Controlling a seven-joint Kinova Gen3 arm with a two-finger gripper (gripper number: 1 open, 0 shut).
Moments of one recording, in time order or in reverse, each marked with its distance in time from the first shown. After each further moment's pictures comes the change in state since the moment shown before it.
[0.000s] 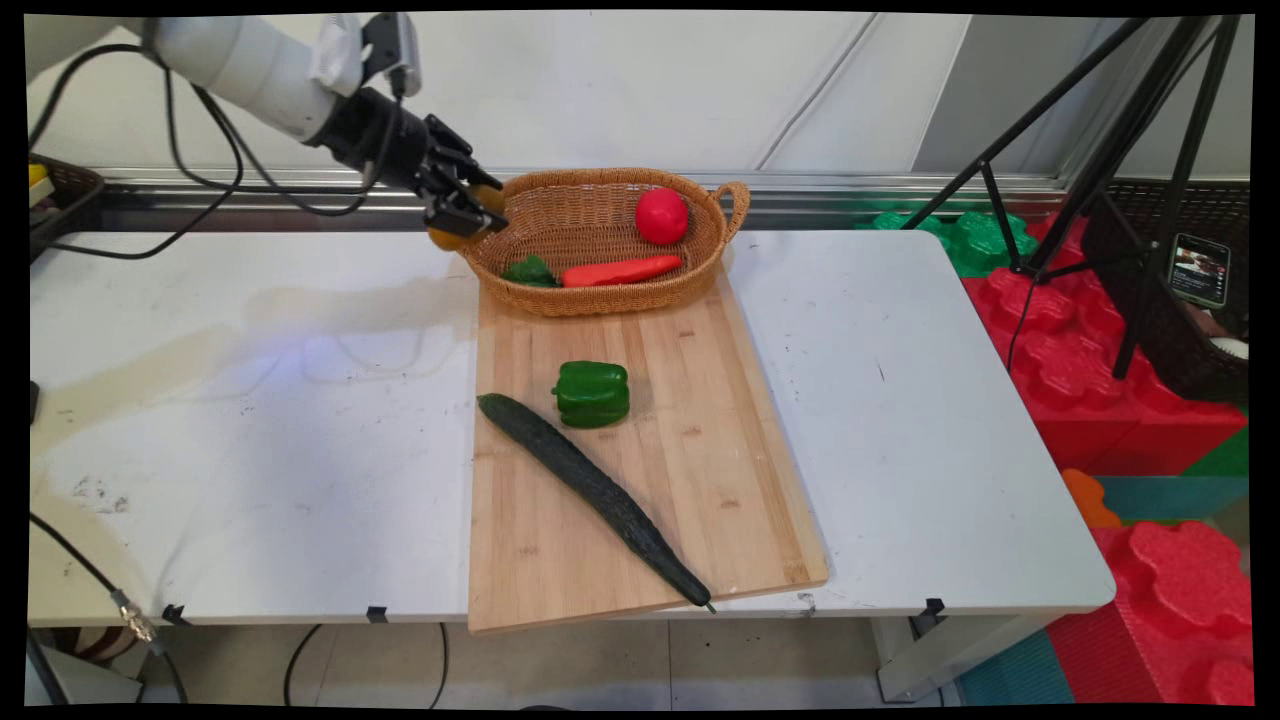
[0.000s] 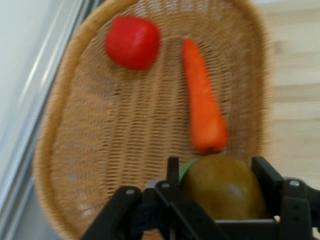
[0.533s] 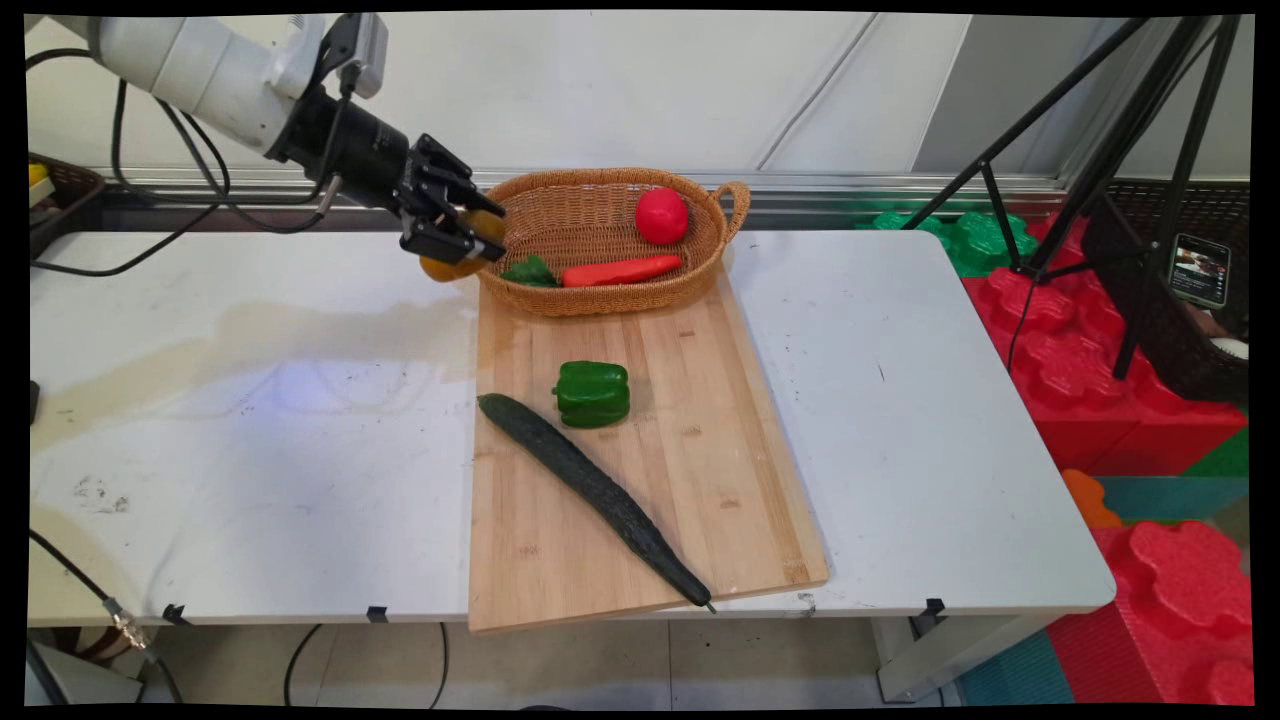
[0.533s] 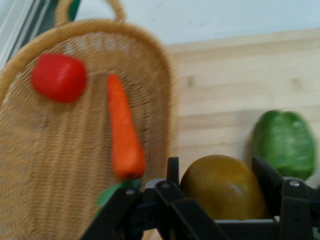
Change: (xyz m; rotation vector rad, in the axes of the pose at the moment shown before) arm 0.001 0.034 -0.028 -0.139 0.084 -0.003
